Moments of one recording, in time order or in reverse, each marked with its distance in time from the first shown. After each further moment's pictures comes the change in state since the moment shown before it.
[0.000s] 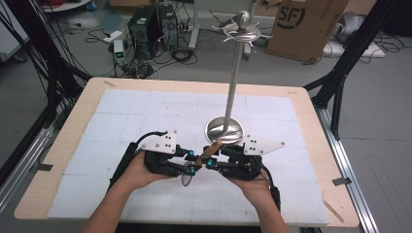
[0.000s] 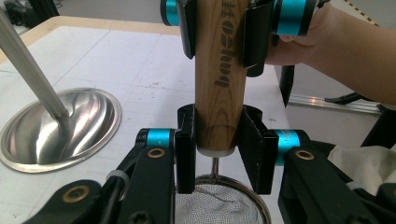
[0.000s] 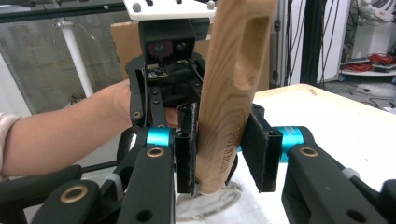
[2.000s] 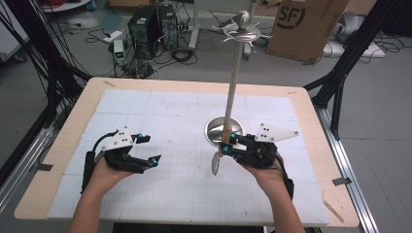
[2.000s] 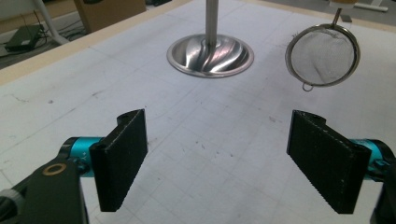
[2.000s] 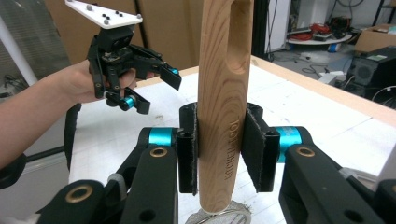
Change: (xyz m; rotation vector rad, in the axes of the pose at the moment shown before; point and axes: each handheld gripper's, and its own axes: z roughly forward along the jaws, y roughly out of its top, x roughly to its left) left arm 0.018 -0.074 -0.079 -0.029 0.457 -0.176; right arm -0.025 0.017 -0.030 0.130 -0.207 -0.007
